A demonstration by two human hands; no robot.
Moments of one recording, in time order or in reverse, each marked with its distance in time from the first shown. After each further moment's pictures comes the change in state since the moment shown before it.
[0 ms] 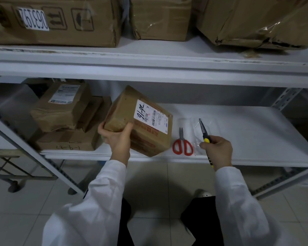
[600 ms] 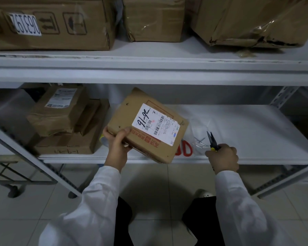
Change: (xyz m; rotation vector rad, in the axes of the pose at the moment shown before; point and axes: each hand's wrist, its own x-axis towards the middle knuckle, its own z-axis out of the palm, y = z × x) left_hand 0.000 -0.005 -0.010 -0.263 -0.352 -0.072; right_hand 0.017 0.031 -0.004 -0.505 0.152 0.144
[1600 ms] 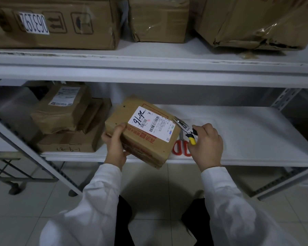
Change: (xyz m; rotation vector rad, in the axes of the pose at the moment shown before) left_hand 0.000 0.003 -0.007 0.063 0.206 -0.136; right_hand -0.030 -0.040 0.009 -0.130 0.327 -0.848
